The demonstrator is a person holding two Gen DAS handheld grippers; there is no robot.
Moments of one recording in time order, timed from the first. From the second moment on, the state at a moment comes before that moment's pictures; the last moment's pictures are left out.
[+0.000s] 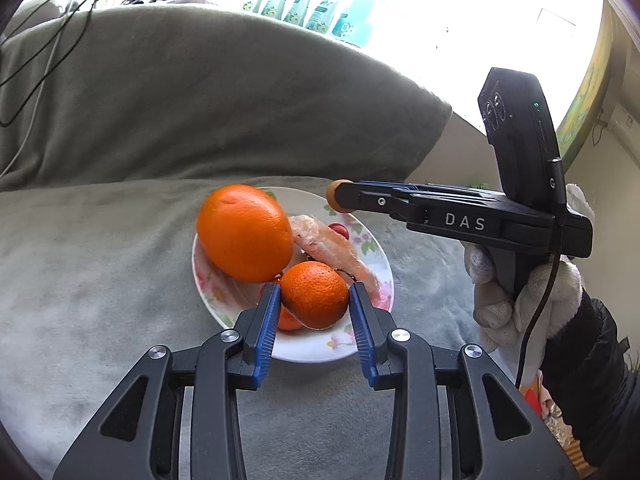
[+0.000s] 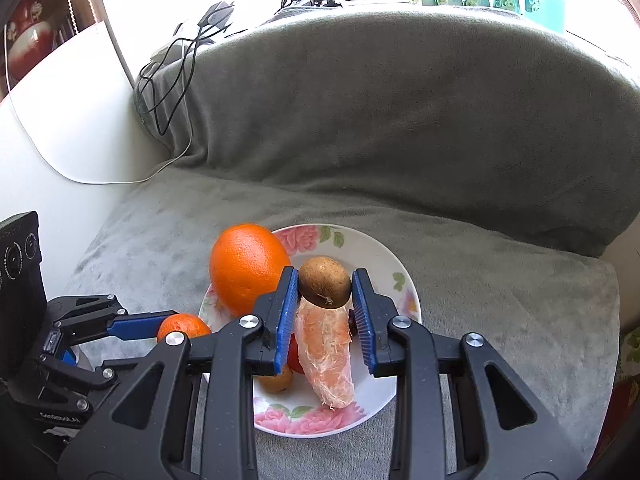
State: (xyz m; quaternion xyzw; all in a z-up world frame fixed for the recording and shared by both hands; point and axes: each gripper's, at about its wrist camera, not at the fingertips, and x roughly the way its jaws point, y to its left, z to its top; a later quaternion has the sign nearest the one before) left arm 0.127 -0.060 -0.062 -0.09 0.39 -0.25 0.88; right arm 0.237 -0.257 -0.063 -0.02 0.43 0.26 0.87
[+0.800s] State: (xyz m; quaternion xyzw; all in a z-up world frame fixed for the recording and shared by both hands) left arm 0.144 -0.099 -0.073 -0.06 0.40 -0.26 0.88; right arm 0.254 -0.249 -0.085 -0.02 0.45 0.27 0.85
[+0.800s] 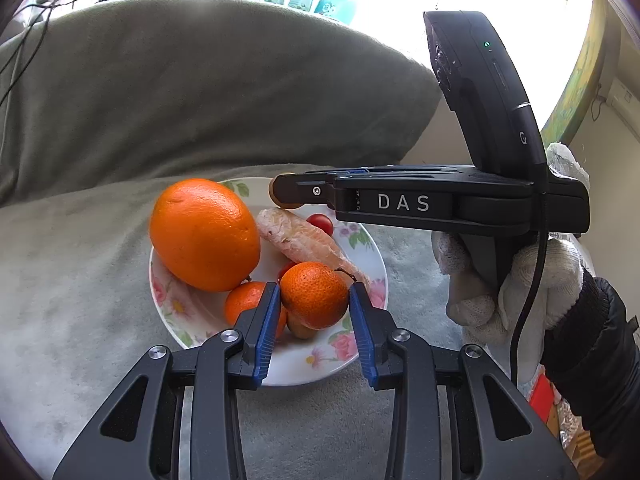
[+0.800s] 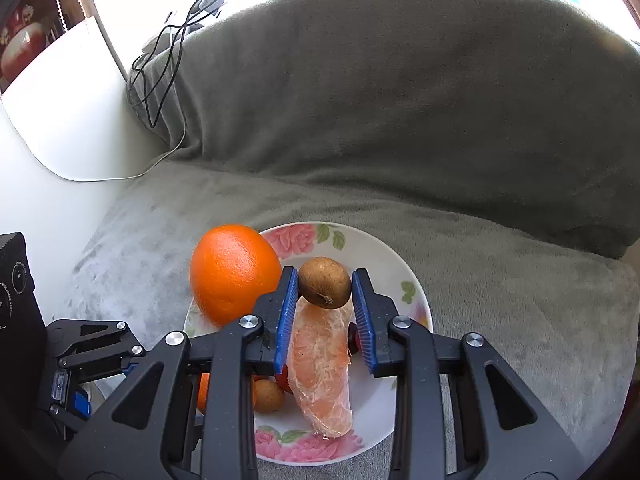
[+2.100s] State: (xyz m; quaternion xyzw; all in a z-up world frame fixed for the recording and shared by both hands) left arm 0.138 -0.102 -0.066 -0.05 0.39 -0.25 0.89; right arm 0.247 -0.256 -0.070 0.00 0.42 0.26 0.87
